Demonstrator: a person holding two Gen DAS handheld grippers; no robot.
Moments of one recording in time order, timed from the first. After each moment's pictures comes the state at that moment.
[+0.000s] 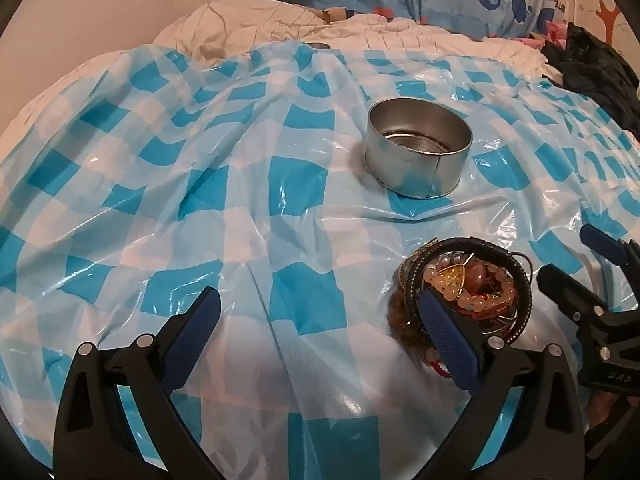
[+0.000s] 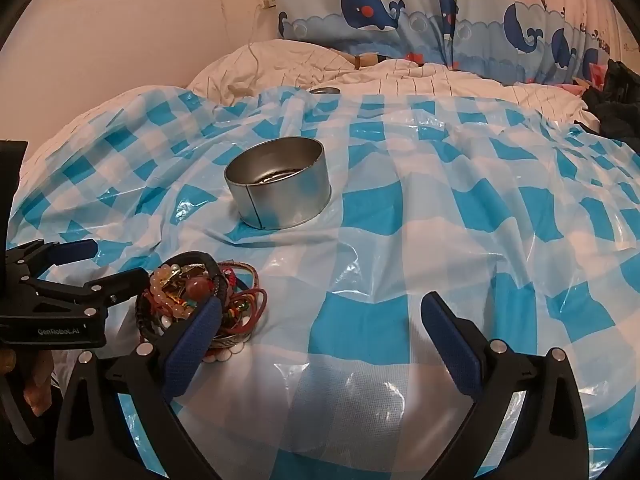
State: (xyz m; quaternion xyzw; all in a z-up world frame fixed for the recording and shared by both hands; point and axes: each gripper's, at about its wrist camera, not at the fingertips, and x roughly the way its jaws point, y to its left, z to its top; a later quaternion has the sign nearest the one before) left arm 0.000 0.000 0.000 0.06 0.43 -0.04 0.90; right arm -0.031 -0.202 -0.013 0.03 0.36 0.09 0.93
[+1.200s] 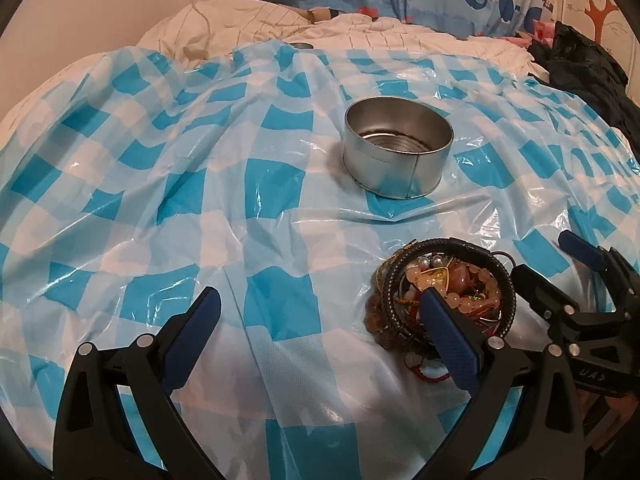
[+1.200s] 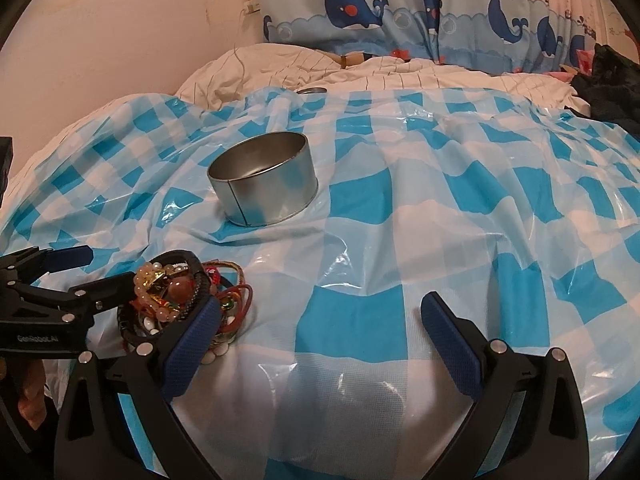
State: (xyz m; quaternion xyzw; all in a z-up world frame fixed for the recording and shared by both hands) left arm 0.002 -0.008 -0.003 0.06 0.43 -0.07 0.90; right arm -0.030 -0.207 -0.029 0.05 0.35 0.08 0.93
